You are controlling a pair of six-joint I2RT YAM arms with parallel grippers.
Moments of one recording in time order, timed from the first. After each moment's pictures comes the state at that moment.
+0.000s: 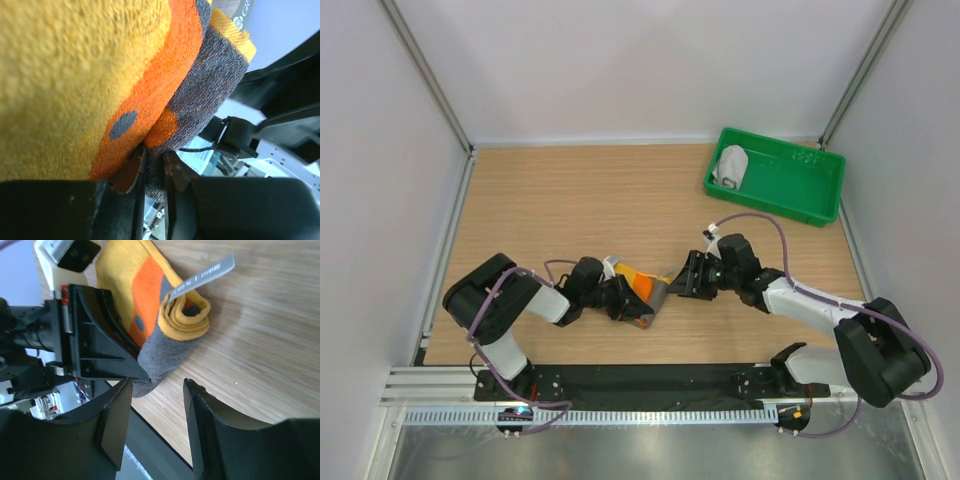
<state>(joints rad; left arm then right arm) -0.68 1.69 0.38 0.68 0.58 -1.31 0.51 1.23 0.50 0.03 -0.47 0.79</state>
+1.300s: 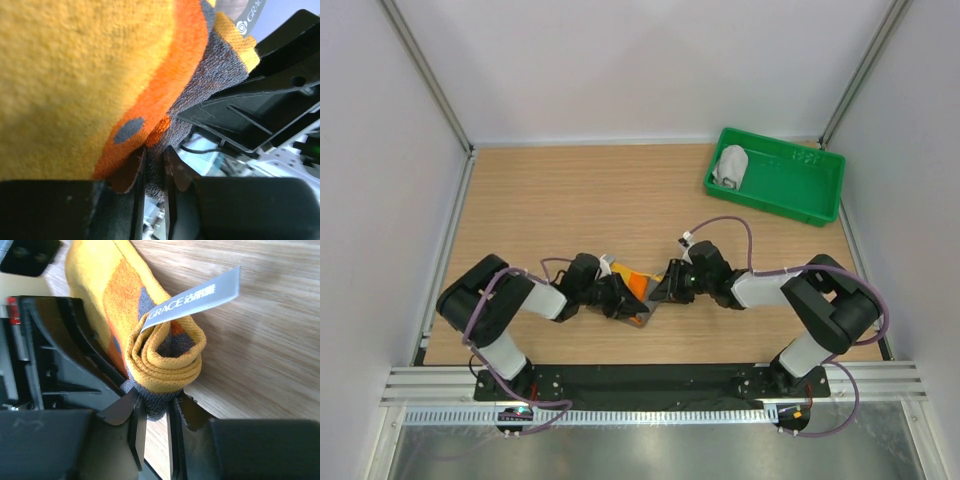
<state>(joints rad) -0.63 1.68 0.39 0.61 0.62 -1.28 0.66 1.59 0.52 0.36 -0.39 0.89</state>
